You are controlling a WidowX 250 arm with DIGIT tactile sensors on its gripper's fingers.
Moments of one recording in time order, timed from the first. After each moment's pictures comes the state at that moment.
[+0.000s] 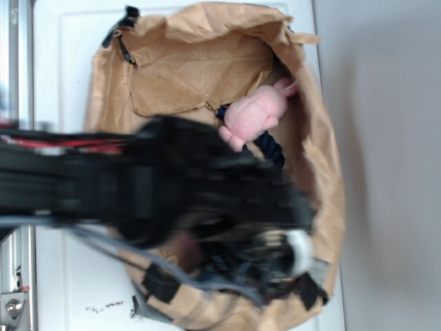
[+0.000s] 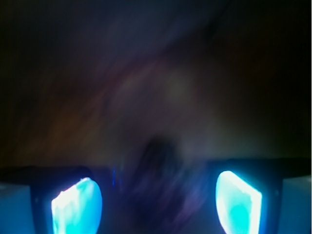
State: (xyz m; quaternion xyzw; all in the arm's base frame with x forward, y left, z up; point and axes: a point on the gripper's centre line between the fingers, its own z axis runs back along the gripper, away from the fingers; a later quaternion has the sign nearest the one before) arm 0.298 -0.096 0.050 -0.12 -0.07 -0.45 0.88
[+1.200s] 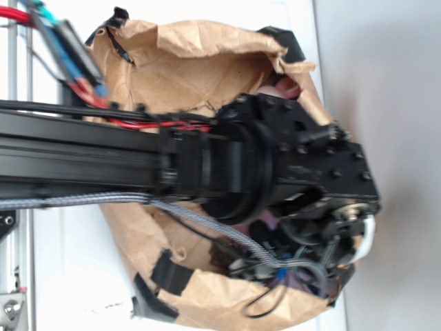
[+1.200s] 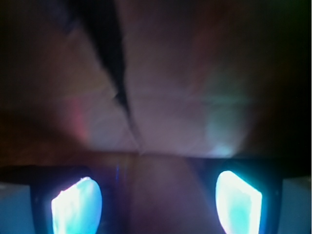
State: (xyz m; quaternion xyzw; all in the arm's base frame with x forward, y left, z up) arm 0.312 -0.089 0.056 -0.14 -0.07 -0.47 0.87
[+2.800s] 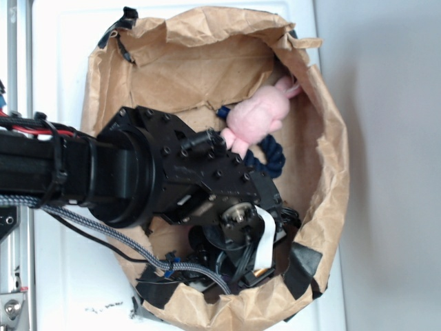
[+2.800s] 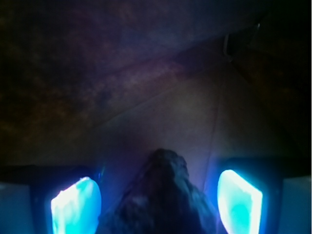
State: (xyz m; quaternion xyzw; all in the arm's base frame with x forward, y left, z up) arm 0.284 -0.098 0.027 -0.12 -0.15 -0.52 0.83
